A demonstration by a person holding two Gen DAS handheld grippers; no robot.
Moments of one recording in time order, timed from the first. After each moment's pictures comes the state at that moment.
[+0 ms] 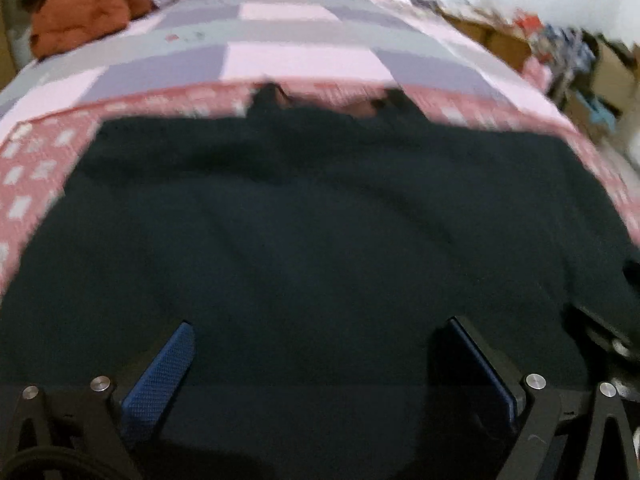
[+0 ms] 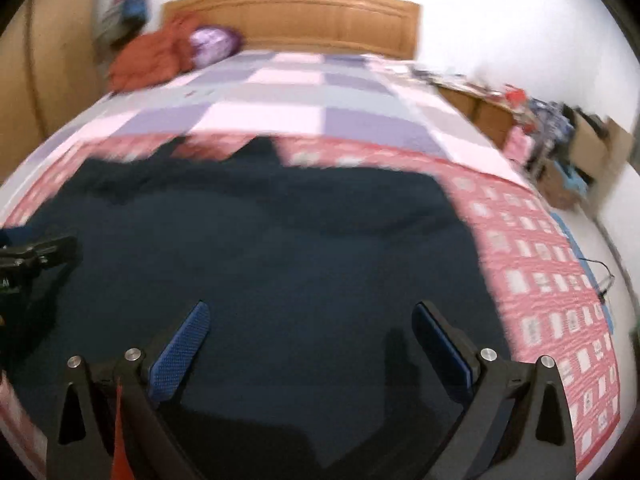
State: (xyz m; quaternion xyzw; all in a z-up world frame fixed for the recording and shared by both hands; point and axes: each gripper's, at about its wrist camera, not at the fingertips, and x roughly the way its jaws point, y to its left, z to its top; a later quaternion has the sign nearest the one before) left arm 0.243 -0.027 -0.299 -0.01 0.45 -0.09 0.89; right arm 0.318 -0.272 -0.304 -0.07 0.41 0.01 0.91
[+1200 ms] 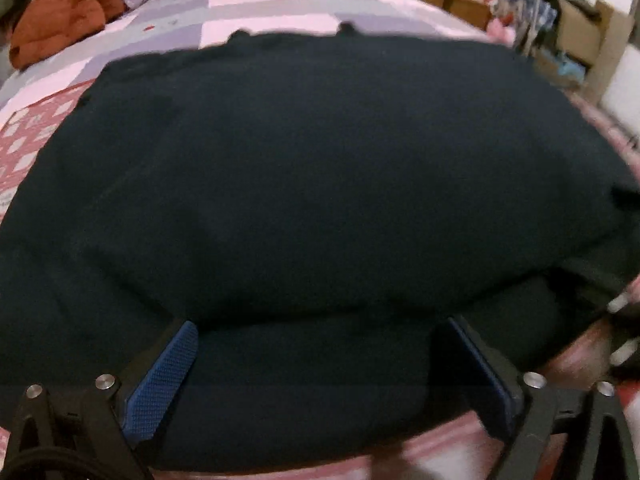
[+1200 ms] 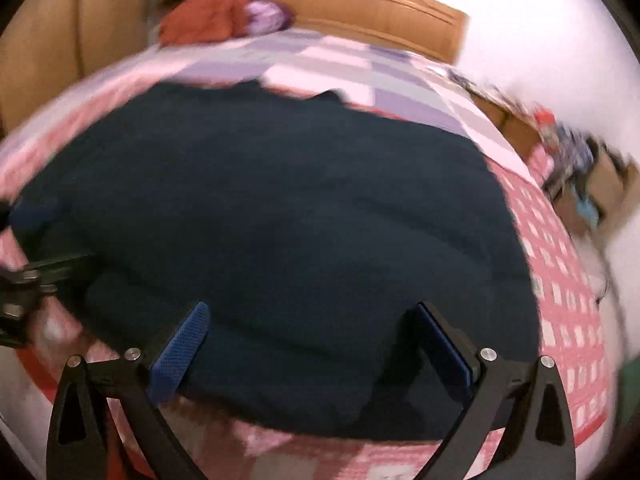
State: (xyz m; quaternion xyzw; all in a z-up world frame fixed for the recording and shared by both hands) left arm 0.142 0.002 -0.330 0.04 0.45 -0.12 0.89; right arm 0.217 -0.239 -0.328 -0.16 0.42 0.05 0.89
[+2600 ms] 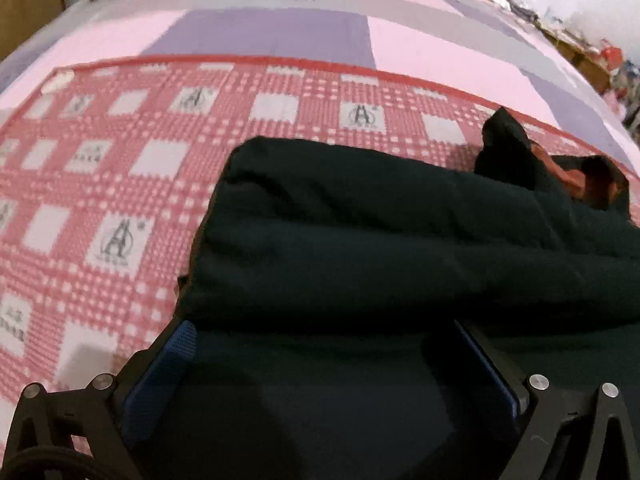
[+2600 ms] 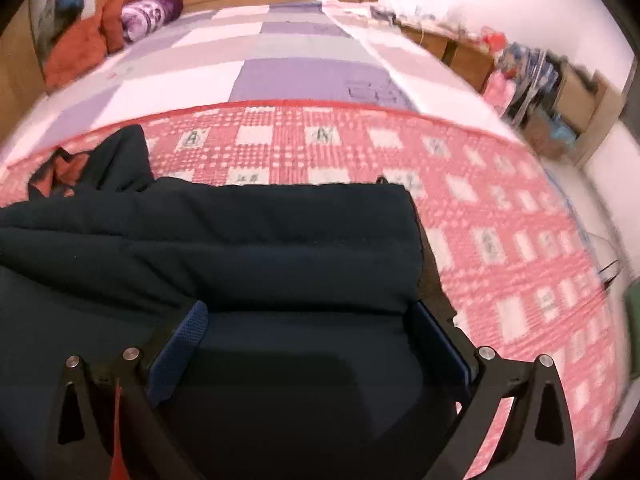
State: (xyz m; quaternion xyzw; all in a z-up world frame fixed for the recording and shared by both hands) left arm 0.398 0.130 -0.344 -0.06 0.48 -0.01 0.88; right arm 0.459 -0.403 -0.326 -0.04 0.47 -0.06 0.88
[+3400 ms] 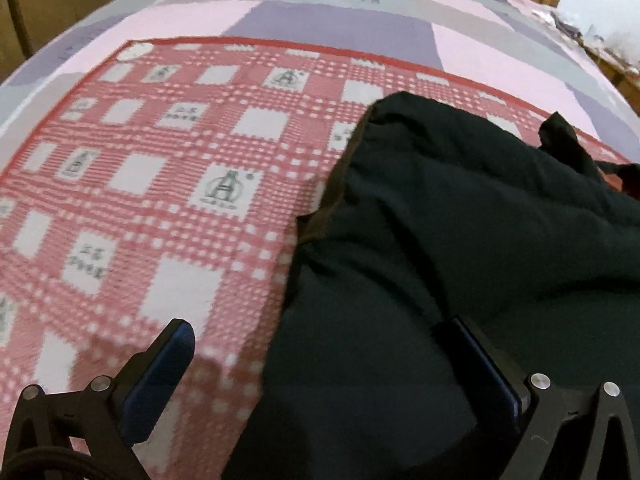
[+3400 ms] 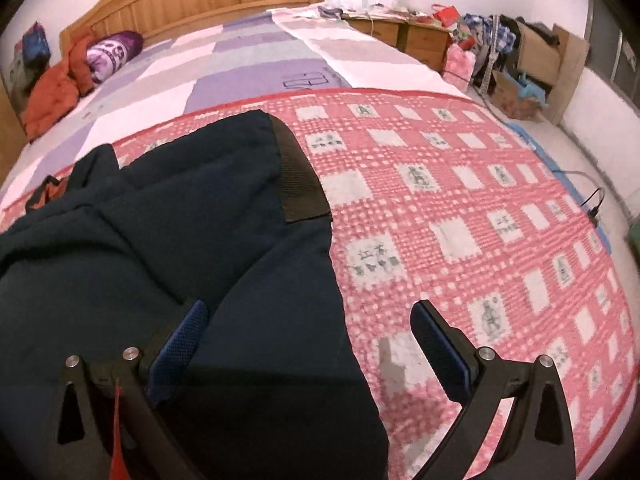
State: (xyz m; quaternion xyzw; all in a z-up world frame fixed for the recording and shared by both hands) left arm 0.356 0.170 -0.341 -0.07 0.48 0.06 0.87; right arm 0.378 -0.449 -0.319 0.04 0.45 -0.11 0.88
